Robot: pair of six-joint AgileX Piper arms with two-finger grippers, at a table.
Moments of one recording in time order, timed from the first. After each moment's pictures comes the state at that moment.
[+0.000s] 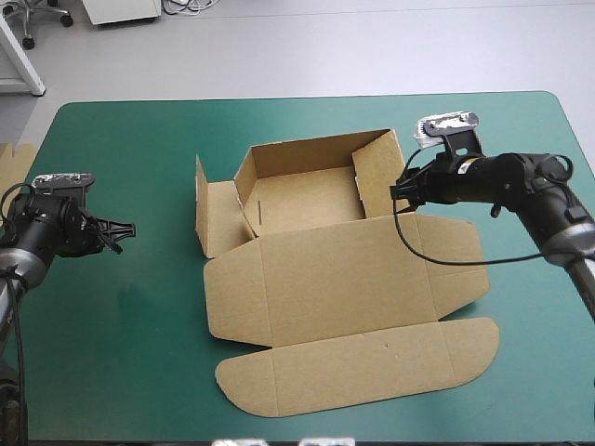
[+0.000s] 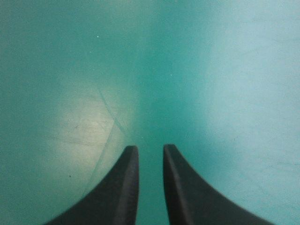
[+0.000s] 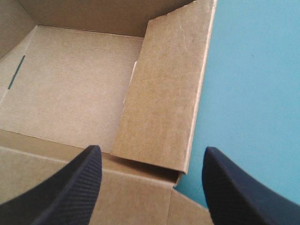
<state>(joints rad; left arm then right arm) 0.10 1.42 -1.06 0.22 0.83 -0.18 0.22 1.44 -1.32 0.27 0.75 -0.24</state>
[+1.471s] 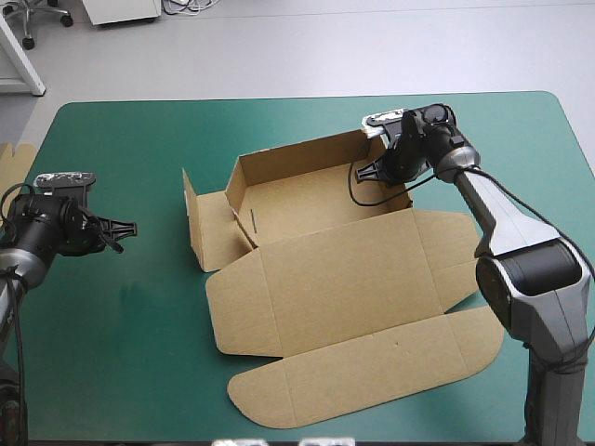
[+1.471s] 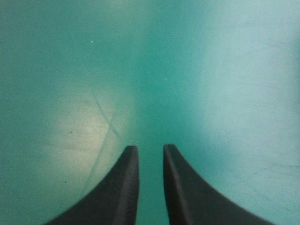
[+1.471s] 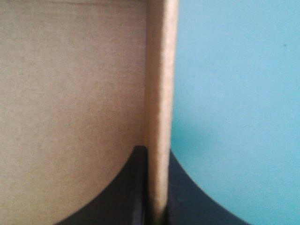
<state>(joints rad) 0.10 1.42 -1.06 0.21 0.81 -0.16 0.30 2.08 -1.92 -0.01 1.06 -0.02</state>
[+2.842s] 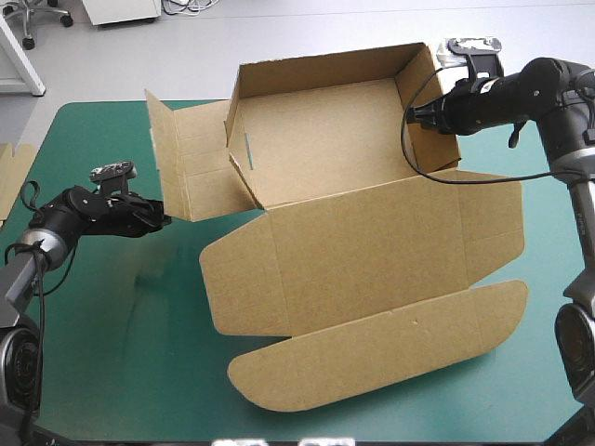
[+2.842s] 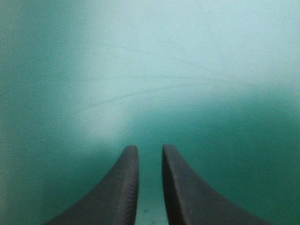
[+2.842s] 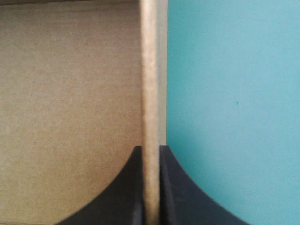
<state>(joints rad) 0.10 1.60 -1.06 -0.62 0.60 0.39 0.09 1.71 -1.92 0.36 1.12 -0.19</state>
